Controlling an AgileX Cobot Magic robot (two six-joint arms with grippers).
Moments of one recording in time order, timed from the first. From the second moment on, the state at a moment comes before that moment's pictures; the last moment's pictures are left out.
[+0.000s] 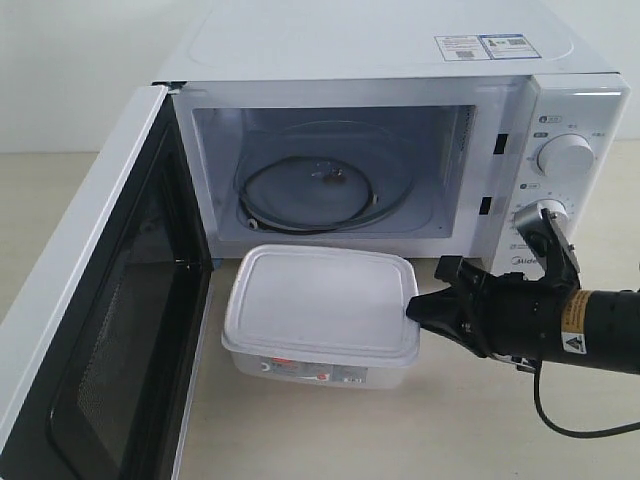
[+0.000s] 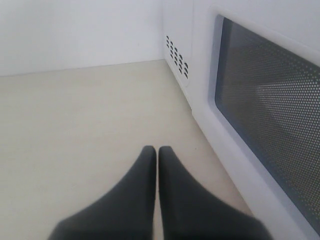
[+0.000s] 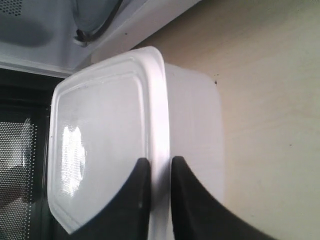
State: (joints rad) left arm -0.05 0.00 0.00 -0.04 0.32 0.07; right arm 0.08 1.85 -0.49 -0.90 -0.88 1.45
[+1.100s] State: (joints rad) left arm -0.05 0.00 0.00 -0.04 0.32 0.07; right arm 0.45 1.66 -0.35 0.13 -0.92 1.21
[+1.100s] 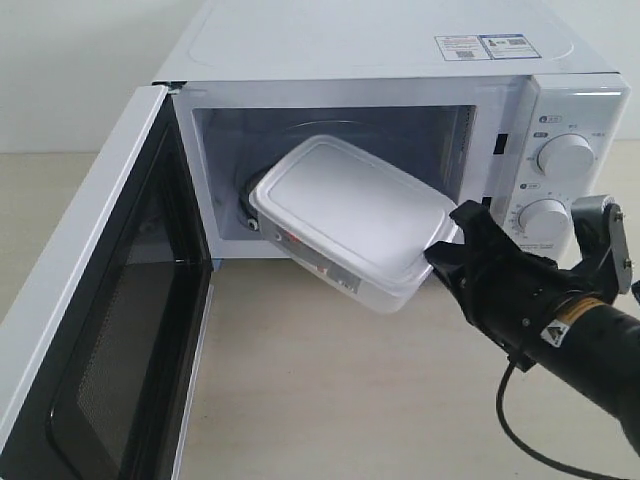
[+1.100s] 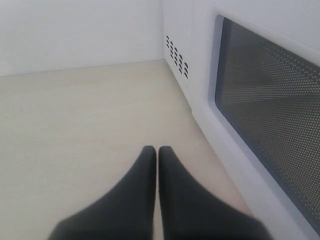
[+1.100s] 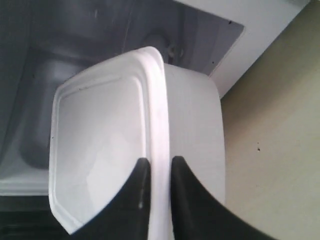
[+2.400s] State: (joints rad) left arm -0.05 0.00 0.00 -0.04 0.32 0.07; right arm 0.66 1.80 -0.92 1.05 -0.63 0.45
